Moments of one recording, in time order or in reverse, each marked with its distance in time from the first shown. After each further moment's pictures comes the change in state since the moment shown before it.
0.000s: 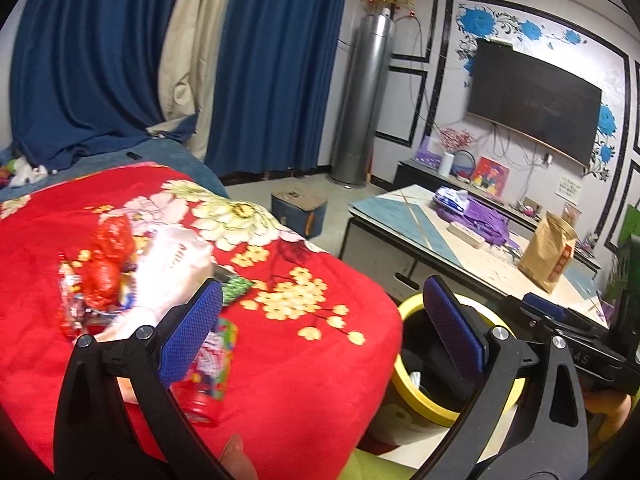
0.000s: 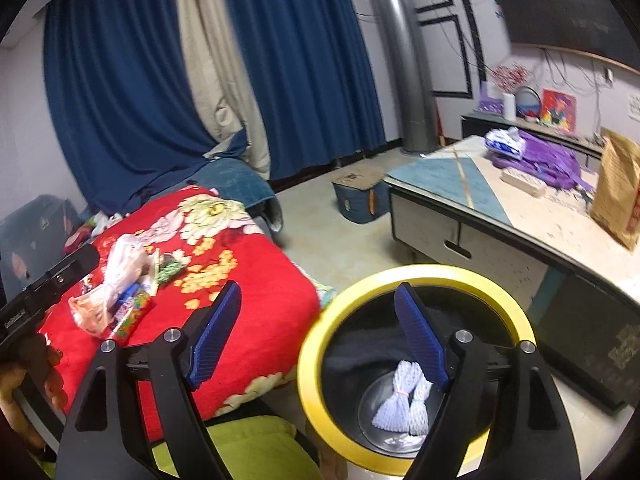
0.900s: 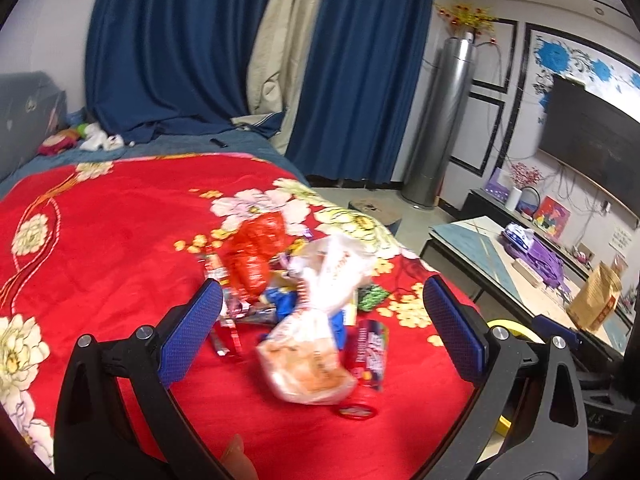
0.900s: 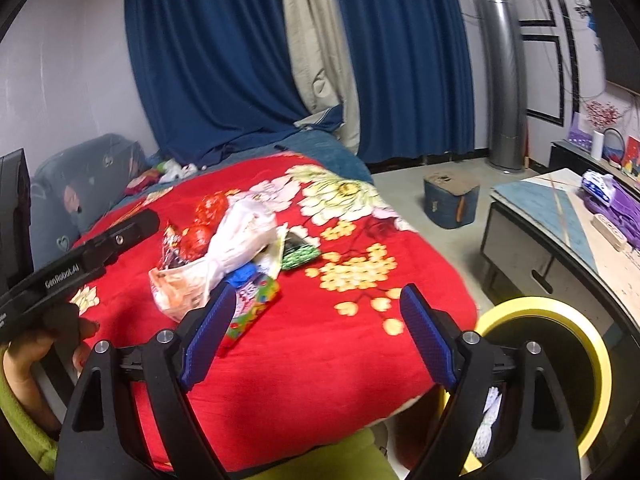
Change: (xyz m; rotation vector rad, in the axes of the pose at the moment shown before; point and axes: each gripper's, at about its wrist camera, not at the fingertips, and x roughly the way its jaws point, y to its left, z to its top) left arm -0.048 0.107 0.001 -0.175 -0.022 0.224; right arm 0.040 0.144 0.004 -0.214 0.087 0.234
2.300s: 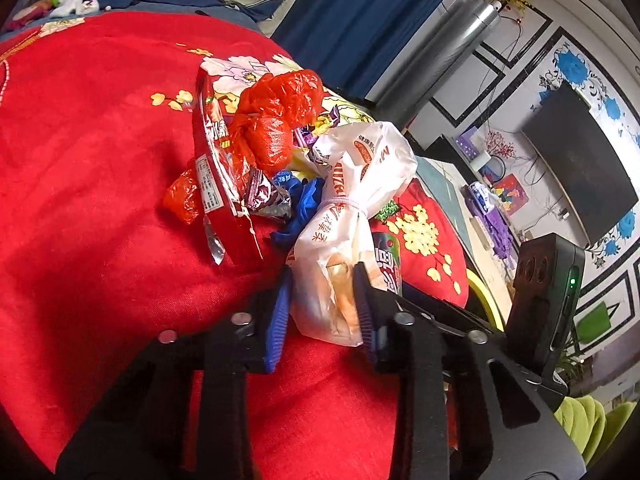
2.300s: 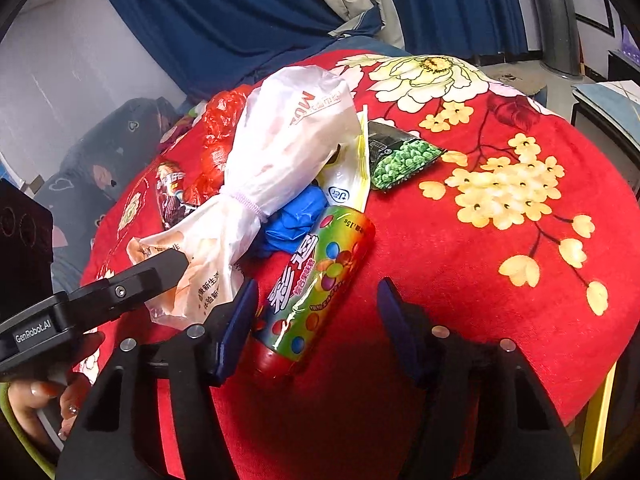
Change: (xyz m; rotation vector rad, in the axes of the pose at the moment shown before) left arm 0.048 0.056 -0.034 -0.211 0.386 -0.226; right arm 0.129 0.038 -0.021 0.135 0.314 0.236
